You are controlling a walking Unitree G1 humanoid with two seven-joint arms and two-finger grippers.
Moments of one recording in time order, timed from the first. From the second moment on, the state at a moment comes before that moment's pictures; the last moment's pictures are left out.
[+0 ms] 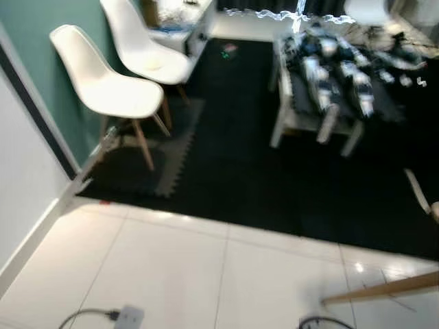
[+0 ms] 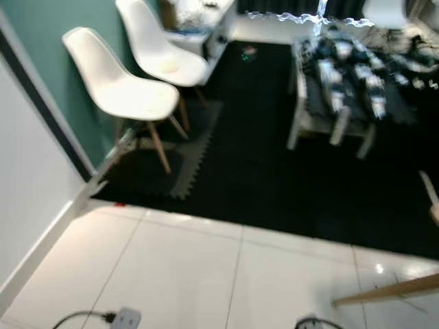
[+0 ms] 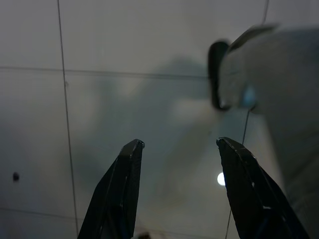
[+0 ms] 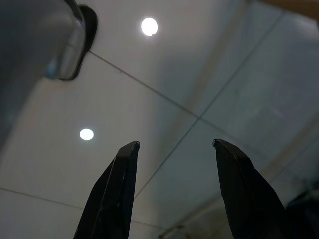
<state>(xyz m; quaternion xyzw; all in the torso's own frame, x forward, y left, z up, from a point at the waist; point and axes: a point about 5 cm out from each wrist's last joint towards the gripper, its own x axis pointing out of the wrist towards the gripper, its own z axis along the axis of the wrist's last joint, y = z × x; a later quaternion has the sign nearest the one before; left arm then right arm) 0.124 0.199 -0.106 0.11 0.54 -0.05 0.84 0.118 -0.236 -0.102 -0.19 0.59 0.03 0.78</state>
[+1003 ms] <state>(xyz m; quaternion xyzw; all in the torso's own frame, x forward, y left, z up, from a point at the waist) 0.142 0.196 -0.100 0.10 0.52 -0.07 0.84 0.121 -0.231 -0.102 -0.19 0.59 0.04 0.78</state>
